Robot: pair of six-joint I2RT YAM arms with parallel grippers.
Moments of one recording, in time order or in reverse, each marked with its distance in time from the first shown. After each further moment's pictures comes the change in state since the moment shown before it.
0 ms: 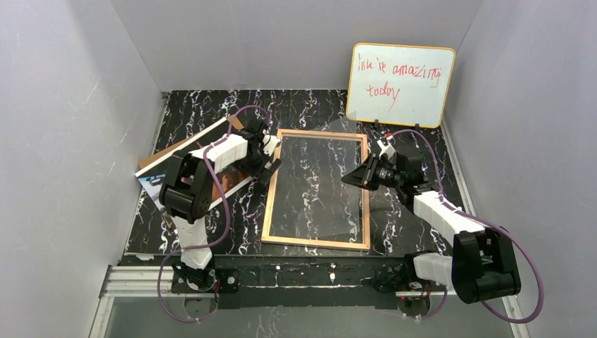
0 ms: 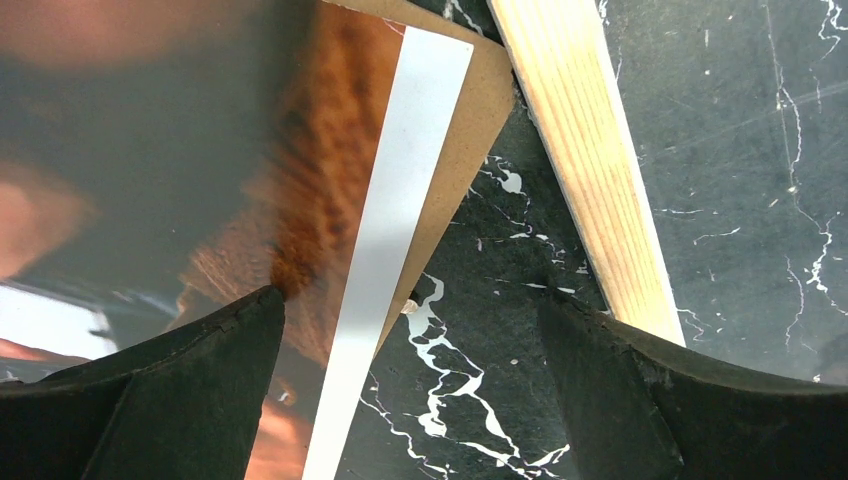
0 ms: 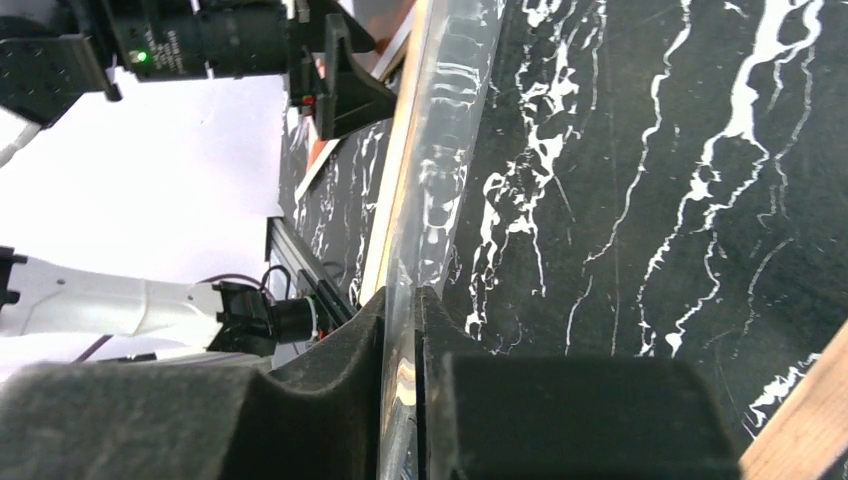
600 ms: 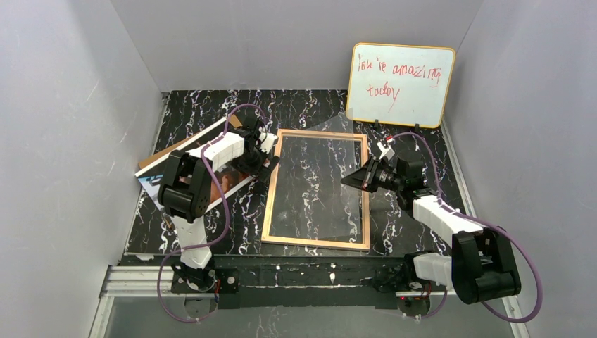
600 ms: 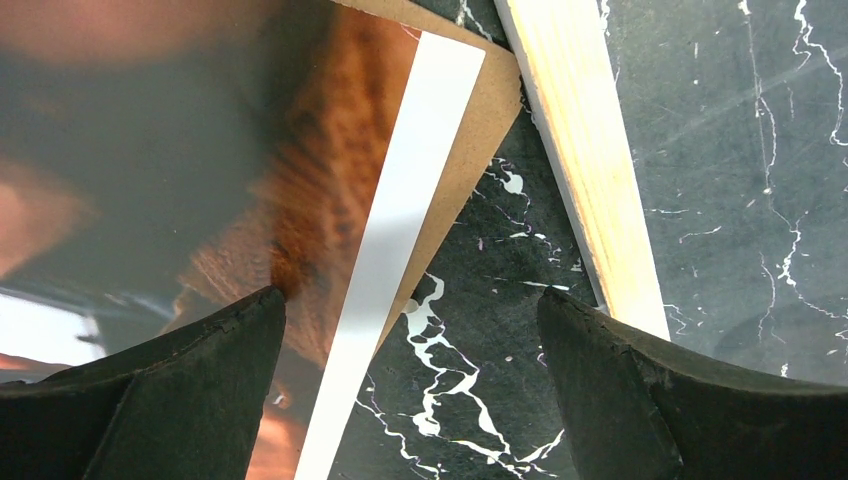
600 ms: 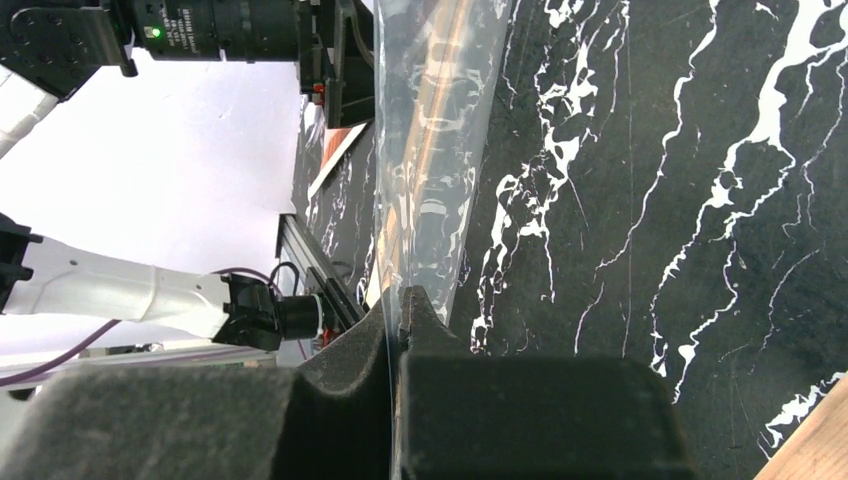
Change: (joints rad) left arm 0.040 0.003 0.013 -0.010 0.060 -0.022; right arm 0.000 -0.016 -0.069 0.148 -0.042 0.044
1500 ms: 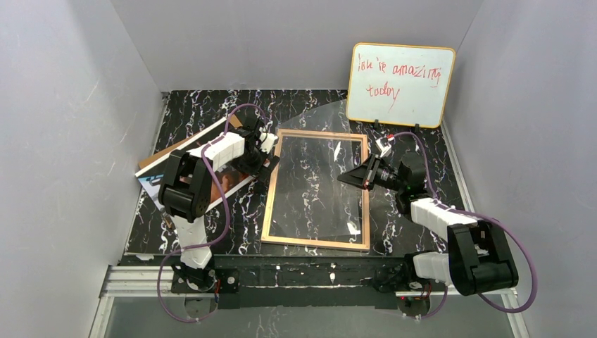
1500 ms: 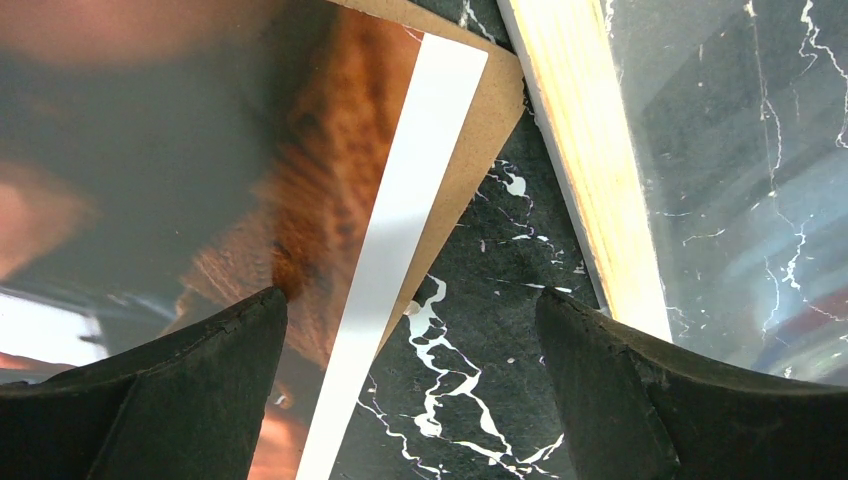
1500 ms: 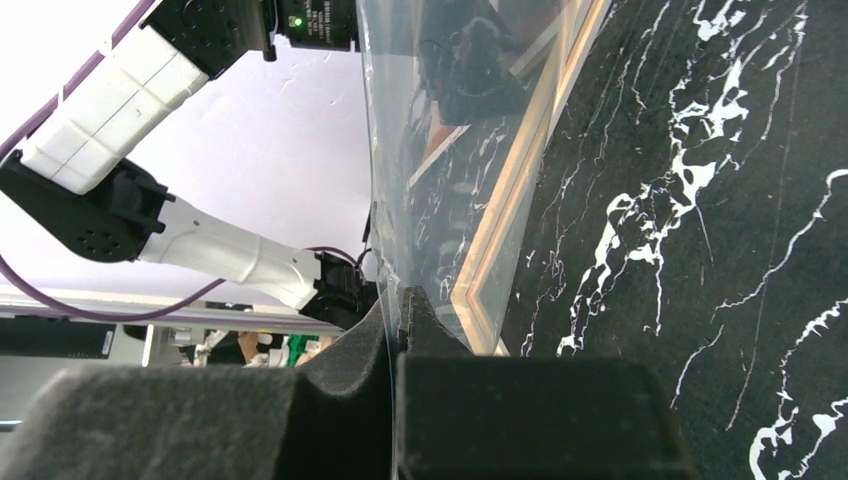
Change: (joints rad) left arm -0.001 0.006 0.003 0.001 -0.006 0.001; right arm -0.003 0.050 -0.068 0.372 -0.139 0.239
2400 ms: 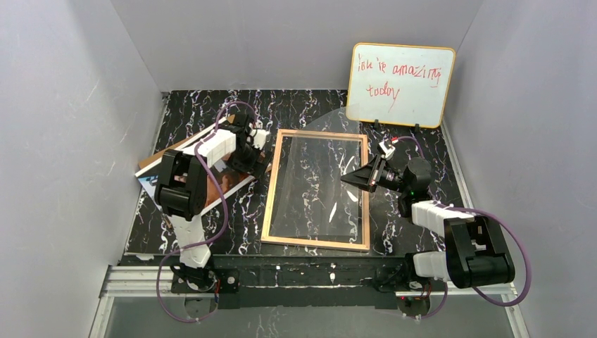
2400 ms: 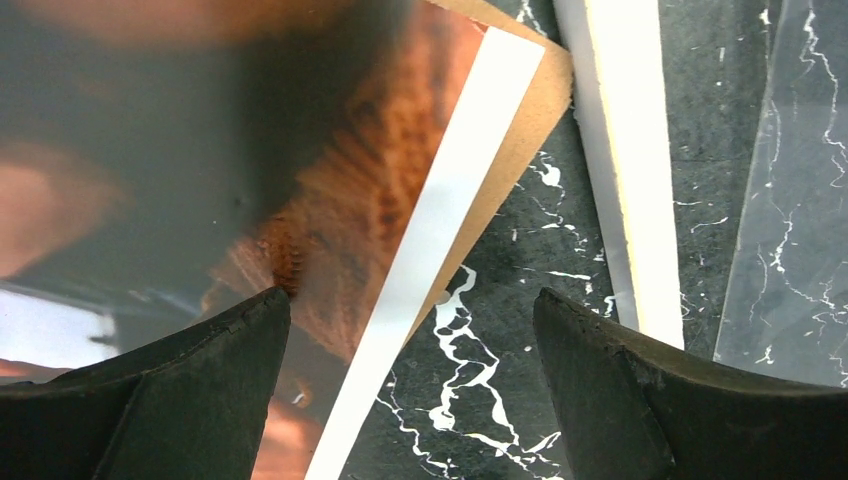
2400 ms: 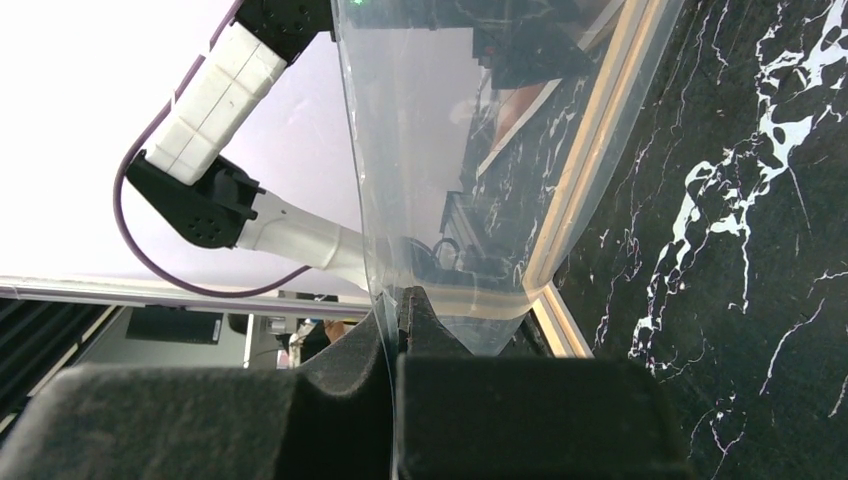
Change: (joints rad) left arm 0.076 -0.001 0.016 -0.018 0.094 0.005; right arm -0.057 0.048 -0.057 0.238 -0.103 0.277
